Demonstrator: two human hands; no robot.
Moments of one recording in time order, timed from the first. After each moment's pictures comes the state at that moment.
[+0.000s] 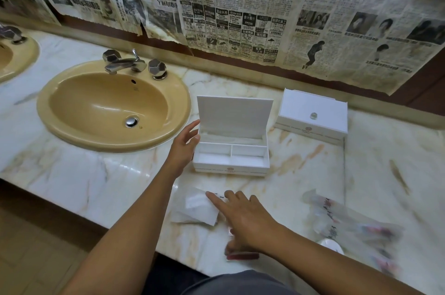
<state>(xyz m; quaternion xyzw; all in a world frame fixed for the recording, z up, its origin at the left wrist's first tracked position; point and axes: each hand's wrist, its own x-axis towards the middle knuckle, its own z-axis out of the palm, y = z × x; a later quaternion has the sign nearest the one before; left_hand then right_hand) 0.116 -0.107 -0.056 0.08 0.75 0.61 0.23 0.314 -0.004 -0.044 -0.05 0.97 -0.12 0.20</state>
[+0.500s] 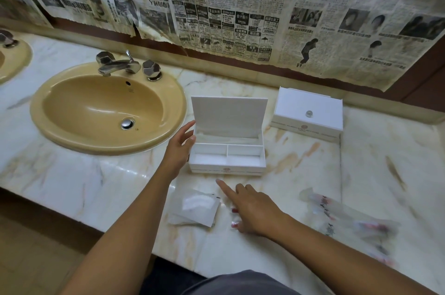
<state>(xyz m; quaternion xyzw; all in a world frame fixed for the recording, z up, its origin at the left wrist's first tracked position) 0.114 -0.106 -0.061 0.08 0.74 0.62 0.23 0.306 0.025 -0.053 0.00 0.97 -0.15 0.20</state>
